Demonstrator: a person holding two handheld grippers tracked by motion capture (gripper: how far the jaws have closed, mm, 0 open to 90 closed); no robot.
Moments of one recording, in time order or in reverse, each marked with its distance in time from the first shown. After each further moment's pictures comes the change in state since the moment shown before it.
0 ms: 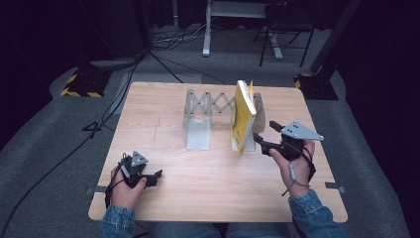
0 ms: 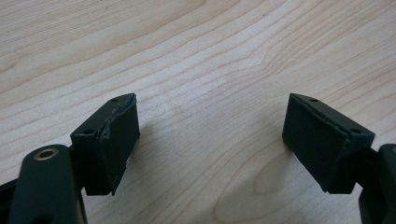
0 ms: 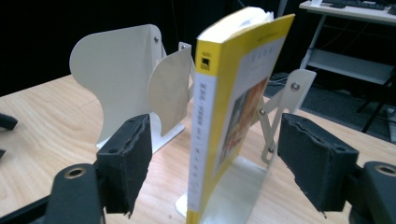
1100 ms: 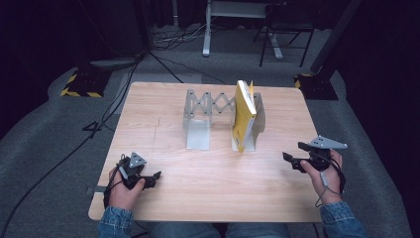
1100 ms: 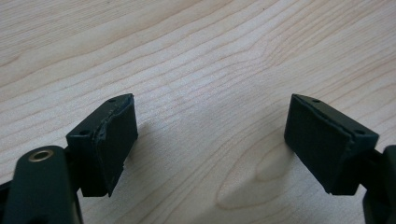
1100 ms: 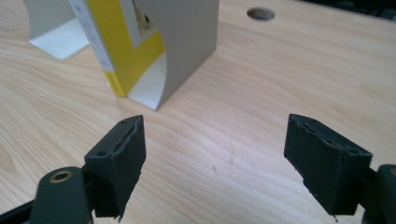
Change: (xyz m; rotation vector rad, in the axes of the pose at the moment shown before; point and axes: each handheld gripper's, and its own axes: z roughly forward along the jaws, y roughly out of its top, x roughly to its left) left arm 0.002 -0.003 -0.003 0.008 -0.010 0.005; right arm -0.083 -0.087 -0.033 0.288 -0.016 0.104
